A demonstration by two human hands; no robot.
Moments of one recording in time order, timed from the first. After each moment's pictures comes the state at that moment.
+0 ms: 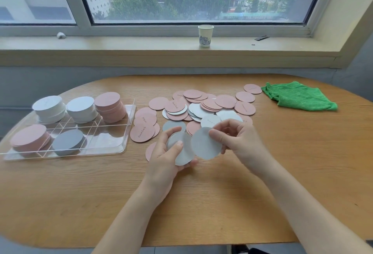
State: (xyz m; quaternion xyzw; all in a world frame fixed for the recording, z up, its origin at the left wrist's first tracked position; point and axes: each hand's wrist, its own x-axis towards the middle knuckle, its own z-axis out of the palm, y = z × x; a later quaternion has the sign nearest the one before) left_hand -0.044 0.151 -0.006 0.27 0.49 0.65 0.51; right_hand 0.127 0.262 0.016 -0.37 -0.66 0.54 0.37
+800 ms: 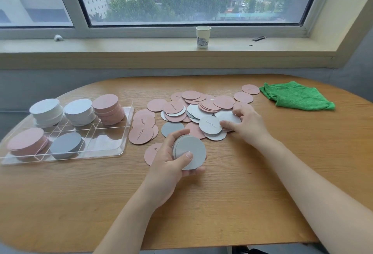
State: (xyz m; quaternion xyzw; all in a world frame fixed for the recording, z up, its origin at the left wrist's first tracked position) left_hand -0.046 0.151 -0.016 0.33 0.44 0.62 0.56; right_hand 0.139 0.357 -0.015 -0.55 -0.75 0.26 0.27
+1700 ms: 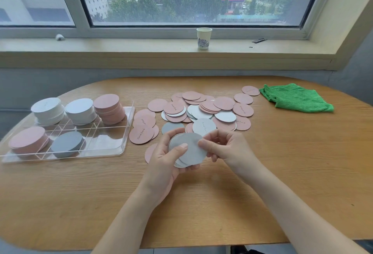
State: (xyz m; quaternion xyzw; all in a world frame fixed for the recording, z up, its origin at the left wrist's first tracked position) left_hand -0.047 0.149 -0.006 0.29 0.44 0.65 0.54; right_hand 0.114 0.245 0.009 -0.35 -0.64 0.60 0.33
